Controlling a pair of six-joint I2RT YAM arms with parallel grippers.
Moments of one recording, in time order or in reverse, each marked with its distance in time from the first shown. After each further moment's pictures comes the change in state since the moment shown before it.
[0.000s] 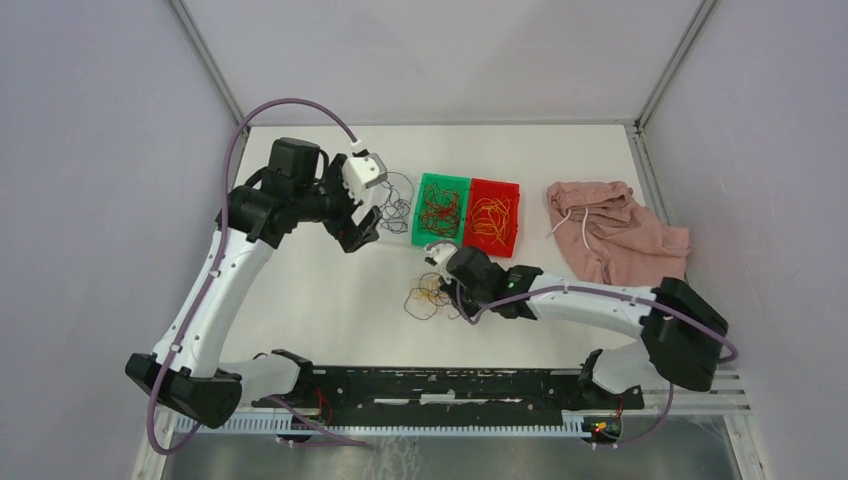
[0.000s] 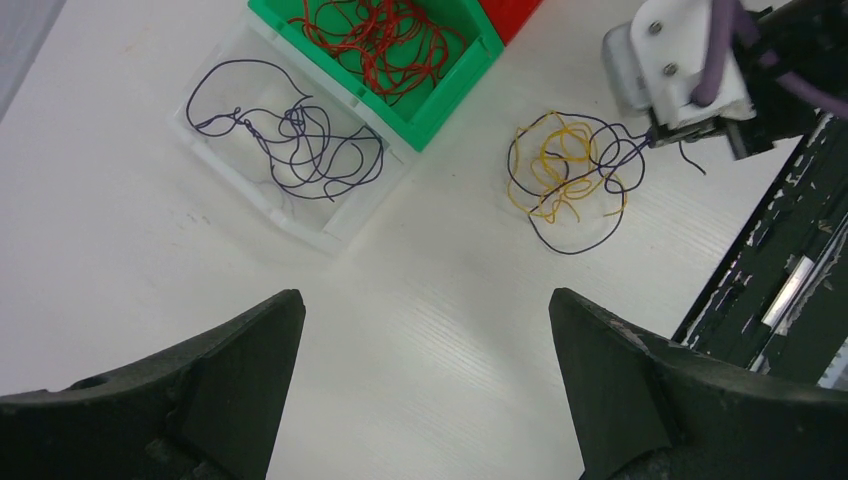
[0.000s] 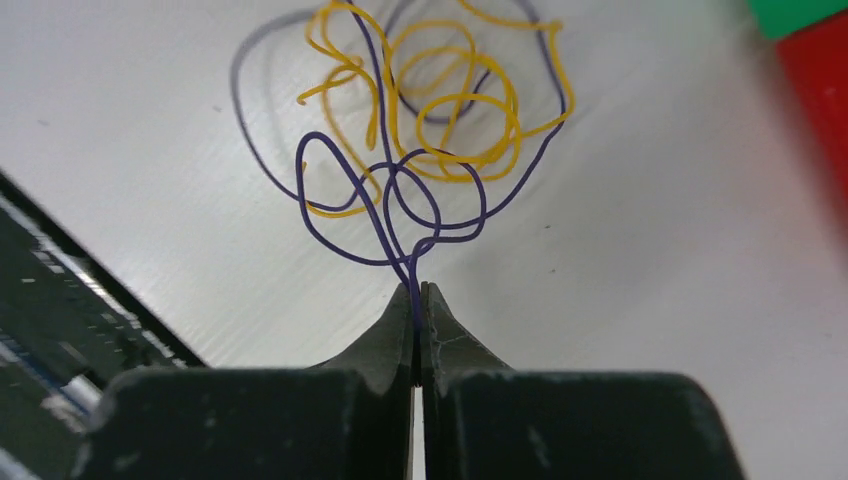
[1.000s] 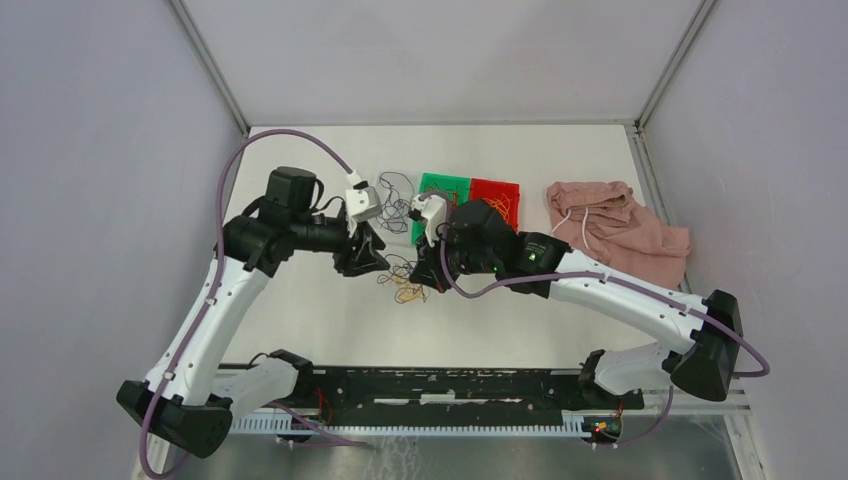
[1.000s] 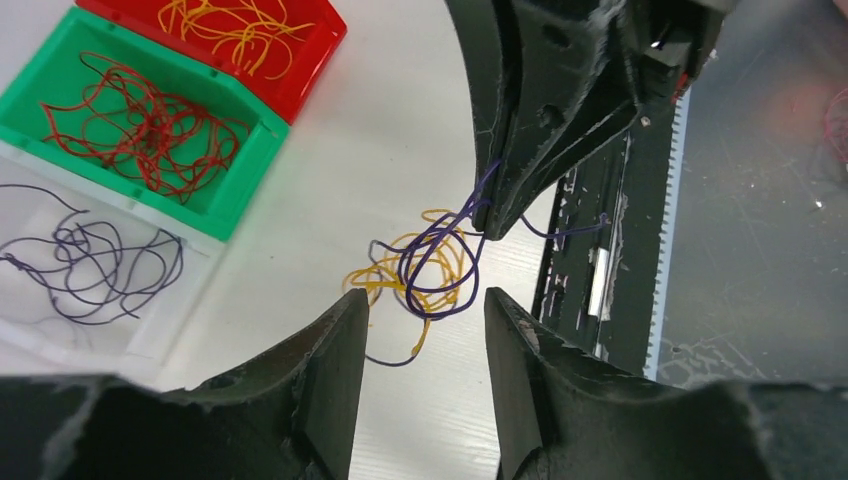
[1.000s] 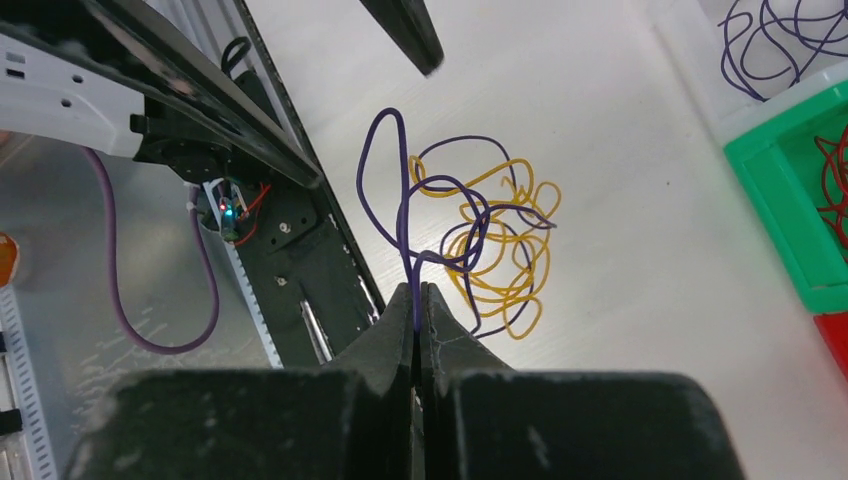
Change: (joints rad) left arm 0.001 -0.154 -0.193 0.036 0.424 0.001; right arm 0.000 -0.132 0.400 -0.138 -0.314 0.070
